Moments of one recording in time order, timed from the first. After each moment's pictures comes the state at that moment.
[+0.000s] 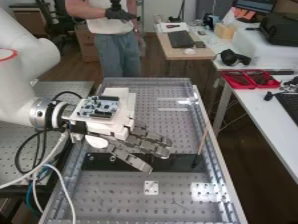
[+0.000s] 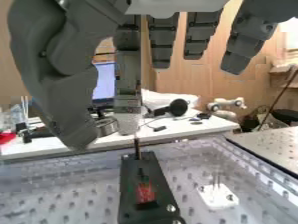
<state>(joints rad) 1.36 -1.86 -2.03 -2.44 -1.62 -0.71</state>
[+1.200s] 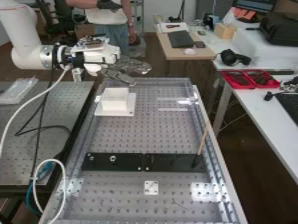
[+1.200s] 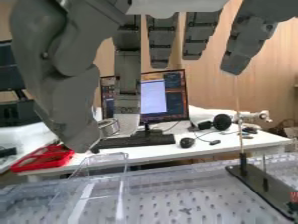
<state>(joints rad) 2.02 -1.56 -2.26 -2.45 -1.01 -0.72</state>
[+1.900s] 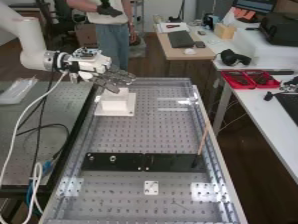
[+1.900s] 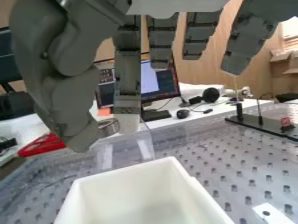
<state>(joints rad) 2.32 -1.64 -2.35 -2.37 -0.63 -0.55</state>
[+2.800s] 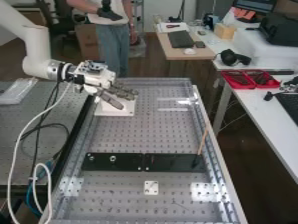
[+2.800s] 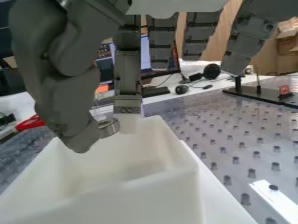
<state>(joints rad) 2.24 -1.73 -2.32 -2.47 -0.75 -0.45</state>
